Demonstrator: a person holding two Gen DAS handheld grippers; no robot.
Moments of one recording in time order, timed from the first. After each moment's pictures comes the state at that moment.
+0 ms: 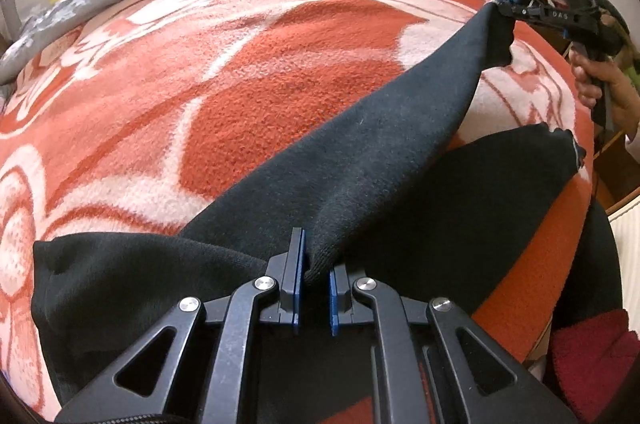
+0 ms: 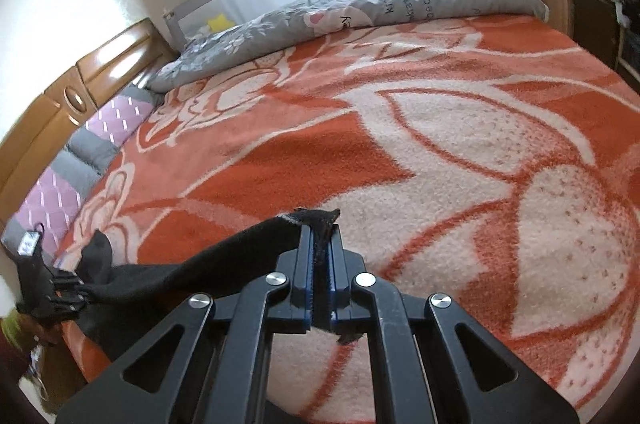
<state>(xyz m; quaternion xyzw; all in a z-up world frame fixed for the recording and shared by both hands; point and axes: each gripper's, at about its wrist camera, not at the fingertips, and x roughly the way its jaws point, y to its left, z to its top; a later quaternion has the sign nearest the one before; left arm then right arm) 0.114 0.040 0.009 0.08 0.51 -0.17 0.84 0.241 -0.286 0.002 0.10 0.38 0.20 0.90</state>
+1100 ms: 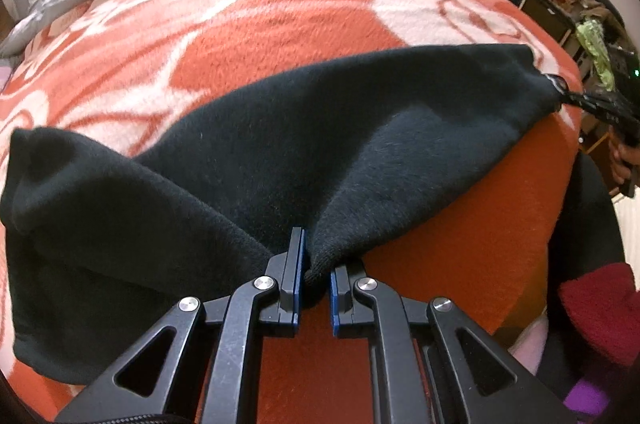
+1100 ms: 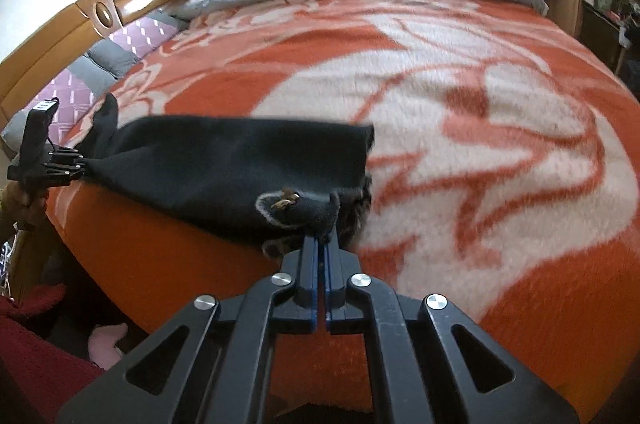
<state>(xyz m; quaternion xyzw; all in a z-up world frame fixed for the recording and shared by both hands) 0.027 0.044 -0.024 0.06 0.52 -0.16 0.84 0.041 -0.292 -0.066 0.02 0.45 0.20 0.87</state>
